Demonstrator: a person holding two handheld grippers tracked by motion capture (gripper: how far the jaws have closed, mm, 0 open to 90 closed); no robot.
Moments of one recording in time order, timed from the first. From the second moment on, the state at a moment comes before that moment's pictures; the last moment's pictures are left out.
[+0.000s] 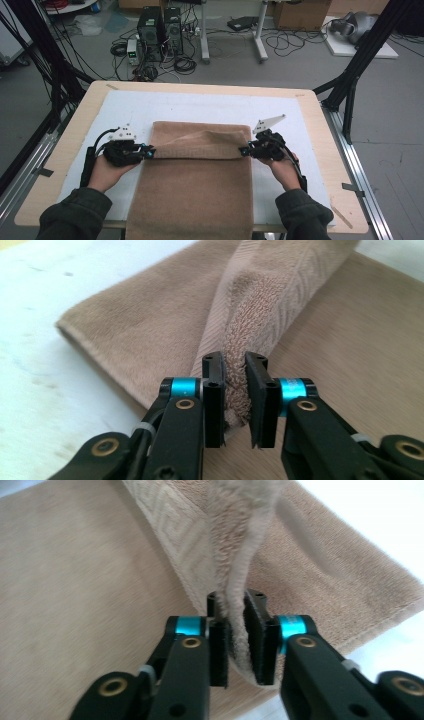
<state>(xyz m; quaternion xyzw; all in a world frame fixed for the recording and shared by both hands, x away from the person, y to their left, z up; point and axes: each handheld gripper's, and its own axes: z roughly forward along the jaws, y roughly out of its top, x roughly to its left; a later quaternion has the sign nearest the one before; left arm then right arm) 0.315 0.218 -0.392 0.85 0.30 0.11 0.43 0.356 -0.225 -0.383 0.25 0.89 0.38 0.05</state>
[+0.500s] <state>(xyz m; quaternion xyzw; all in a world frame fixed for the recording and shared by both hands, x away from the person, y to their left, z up) 0.308 0.226 -0.390 0.84 0.31 0.09 0.44 0.344 -0.236 -0.368 0.26 0.86 0.44 0.04</state>
